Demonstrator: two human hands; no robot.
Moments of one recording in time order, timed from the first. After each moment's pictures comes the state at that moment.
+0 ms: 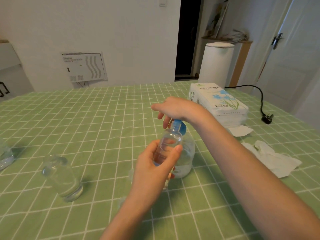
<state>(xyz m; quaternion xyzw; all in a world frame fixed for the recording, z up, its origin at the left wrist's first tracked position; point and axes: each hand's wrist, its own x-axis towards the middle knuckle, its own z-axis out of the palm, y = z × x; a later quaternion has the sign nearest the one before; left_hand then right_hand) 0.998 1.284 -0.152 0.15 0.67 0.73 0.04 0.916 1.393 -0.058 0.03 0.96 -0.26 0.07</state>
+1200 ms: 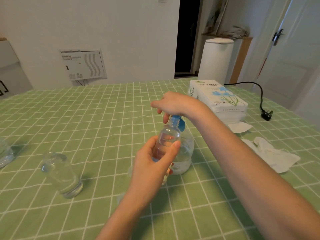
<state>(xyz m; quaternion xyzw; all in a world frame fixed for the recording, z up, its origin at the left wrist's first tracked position) 1.000 1.283 -0.150 0.15 0.68 0.72 0.03 0.912 1.394 -0.060 0.03 0.97 -0.24 0.06</state>
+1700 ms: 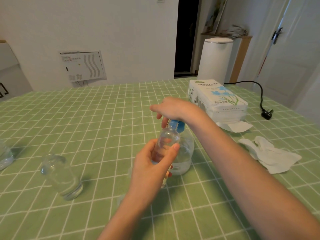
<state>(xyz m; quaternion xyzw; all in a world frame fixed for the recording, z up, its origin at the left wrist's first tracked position) 0.999 1.283 -0.155 0.13 0.68 0.72 0.03 0.914 1.393 -0.068 0.03 0.97 -0.24 0.07</state>
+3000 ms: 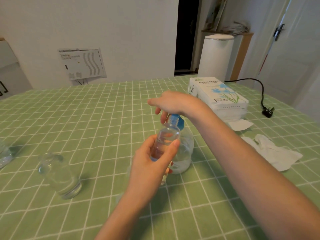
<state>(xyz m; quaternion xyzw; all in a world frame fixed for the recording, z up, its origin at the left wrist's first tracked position) 0.999 1.284 -0.149 0.14 0.67 0.72 0.03 0.911 1.395 -0.061 0.03 0.96 -0.27 0.07</state>
